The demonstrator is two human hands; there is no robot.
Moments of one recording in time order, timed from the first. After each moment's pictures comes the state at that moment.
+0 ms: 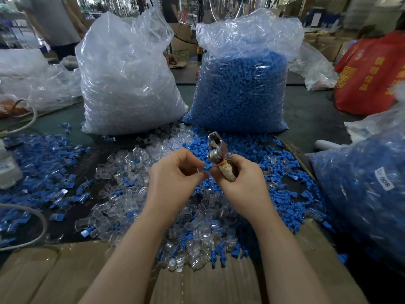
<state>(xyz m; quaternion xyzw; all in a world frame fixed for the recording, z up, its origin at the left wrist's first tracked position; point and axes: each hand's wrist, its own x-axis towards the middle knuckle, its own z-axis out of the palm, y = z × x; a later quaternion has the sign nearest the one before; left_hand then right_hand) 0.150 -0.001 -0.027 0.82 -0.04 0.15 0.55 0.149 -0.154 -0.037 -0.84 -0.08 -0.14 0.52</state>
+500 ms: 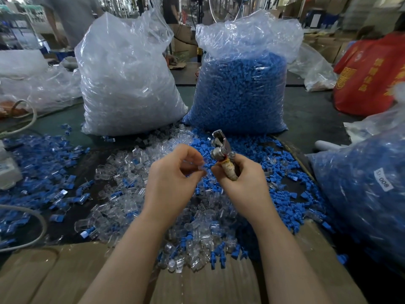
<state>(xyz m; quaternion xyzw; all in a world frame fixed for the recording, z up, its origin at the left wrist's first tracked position) 0.142 0.002 -0.022 0.84 -0.10 0.21 0.49 0.146 -0.152 -0.035 -0.83 -0.08 -0.15 0.53</state>
